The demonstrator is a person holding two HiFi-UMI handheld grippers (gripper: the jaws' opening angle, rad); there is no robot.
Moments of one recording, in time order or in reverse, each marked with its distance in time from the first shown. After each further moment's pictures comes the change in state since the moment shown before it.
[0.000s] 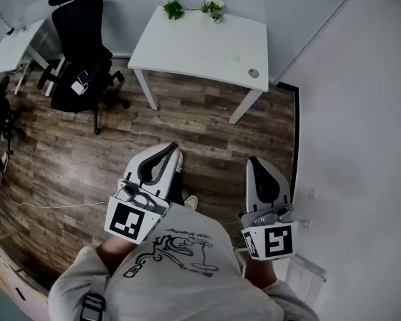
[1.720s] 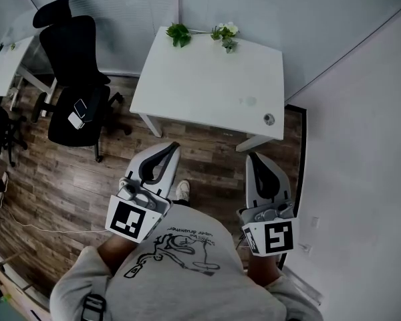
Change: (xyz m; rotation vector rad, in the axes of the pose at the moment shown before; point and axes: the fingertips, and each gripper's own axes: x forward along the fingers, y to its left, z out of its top) left arm 0.200 0.243 0.001 0.021 0.035 -0.025; right arm 0.314 -0.065 0.033 -0.026 0.013 0.014
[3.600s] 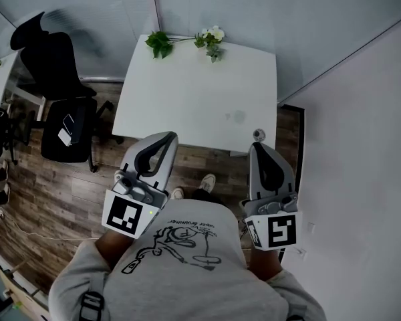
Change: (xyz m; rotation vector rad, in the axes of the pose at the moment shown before) left arm 0.179 0.047 -0.001 -0.012 -0.018 -0.001; right arm 0.110 -0.150 -0.003 0.008 -0.005 -0.047
